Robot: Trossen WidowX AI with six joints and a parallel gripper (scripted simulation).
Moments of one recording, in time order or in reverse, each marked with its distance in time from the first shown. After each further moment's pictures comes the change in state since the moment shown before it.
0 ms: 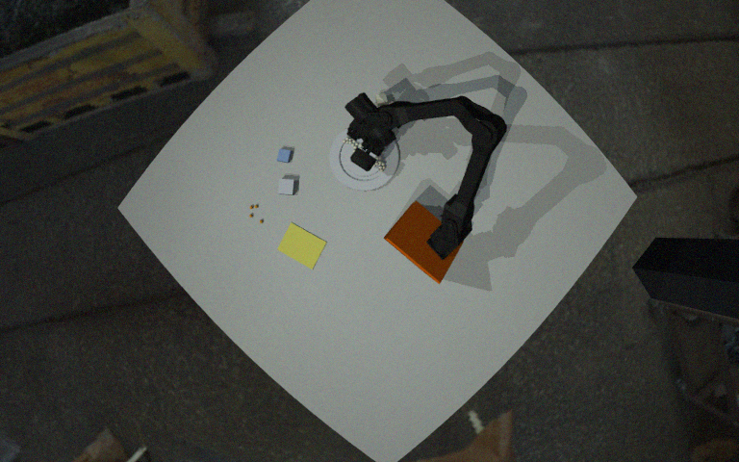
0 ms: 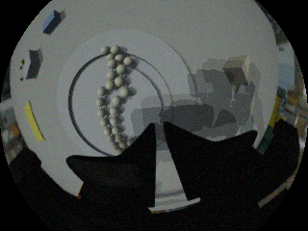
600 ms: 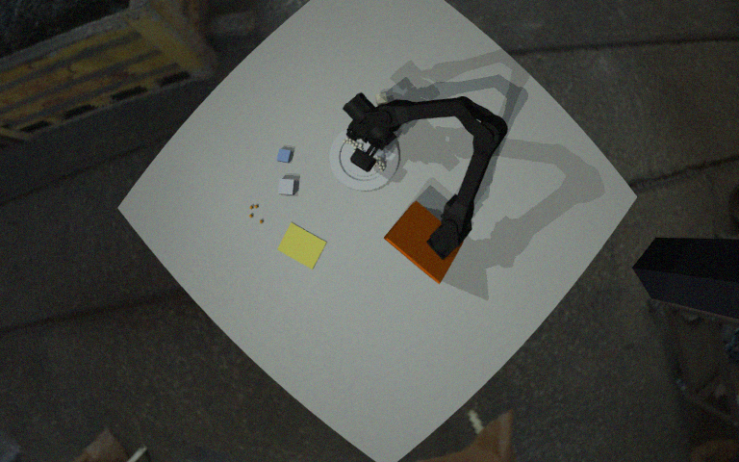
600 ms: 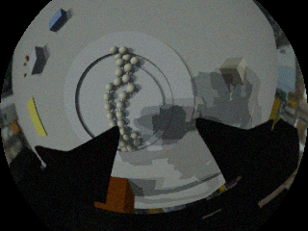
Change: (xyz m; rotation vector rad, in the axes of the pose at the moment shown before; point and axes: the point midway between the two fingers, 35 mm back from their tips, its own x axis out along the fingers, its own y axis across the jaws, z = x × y) arm -0.012 0.004 -0.002 -0.018 0.010 0.007
